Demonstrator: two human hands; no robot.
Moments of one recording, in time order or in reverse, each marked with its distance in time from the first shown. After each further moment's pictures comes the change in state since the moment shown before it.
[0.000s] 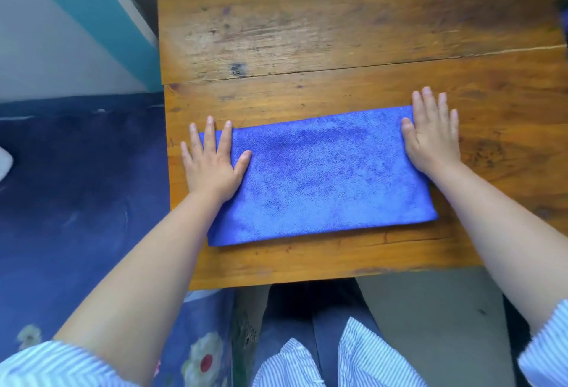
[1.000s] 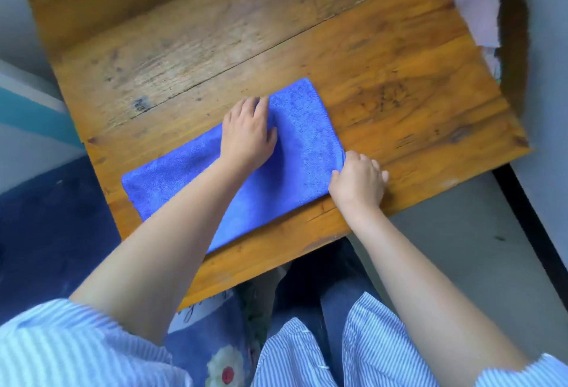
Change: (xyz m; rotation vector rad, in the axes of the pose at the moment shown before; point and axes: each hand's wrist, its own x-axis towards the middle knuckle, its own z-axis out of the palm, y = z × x) left_hand -0.004 0.182 -0.019 0.065 0.039 0.565; right_hand -0.119 -0.009 0.015 0.234 -0.028 0.539
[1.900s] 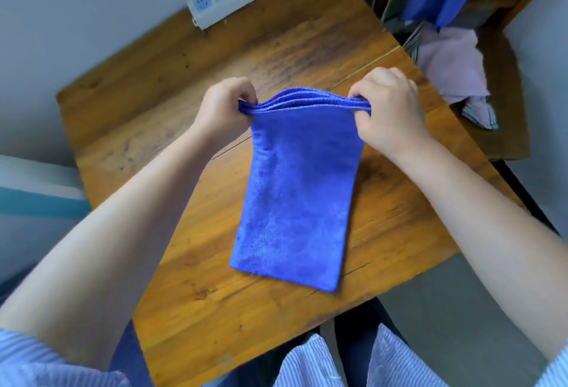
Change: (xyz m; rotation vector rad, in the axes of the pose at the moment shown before) left_hand 0.119 0.025 -0.116 -0.280 0.144 0.134; right_hand 0.132 -0.021 -0.152 0.141 0.439 -0.632
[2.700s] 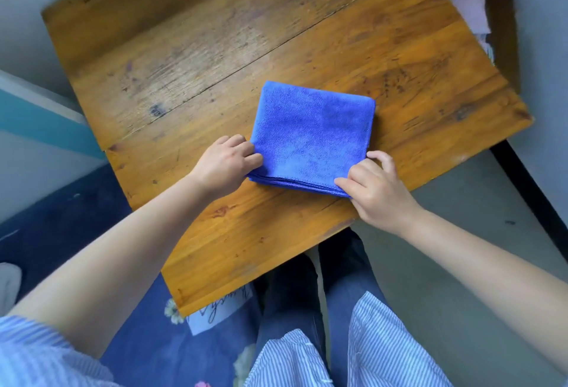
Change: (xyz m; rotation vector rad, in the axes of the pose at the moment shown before) left_hand -0.190 -0.075 0.028 0.511 -0.299 0.638; right_hand -0.216 -0.052 0.054 -0.246 -0.099 -0.441
